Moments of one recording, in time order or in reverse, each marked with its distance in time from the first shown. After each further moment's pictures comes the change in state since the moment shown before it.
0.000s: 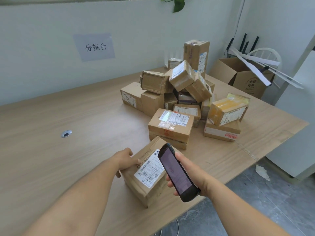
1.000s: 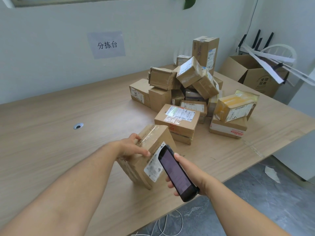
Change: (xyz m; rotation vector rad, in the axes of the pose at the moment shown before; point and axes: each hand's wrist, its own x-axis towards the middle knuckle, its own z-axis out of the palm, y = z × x) left_hand -0.030 0.007 -0.020 -0.062 -0.061 0.030; right_hand -0.005 0.020 0.010 -0.041 -0.055 0.034
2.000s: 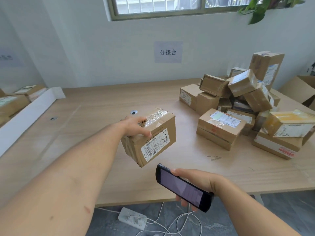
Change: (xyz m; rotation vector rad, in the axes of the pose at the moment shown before) left_hand -0.135 -0.103 -0.042 0.010 0.453 -0.093; right_hand -0.054 0.011 0.091 -0.710 -0.369 0.125
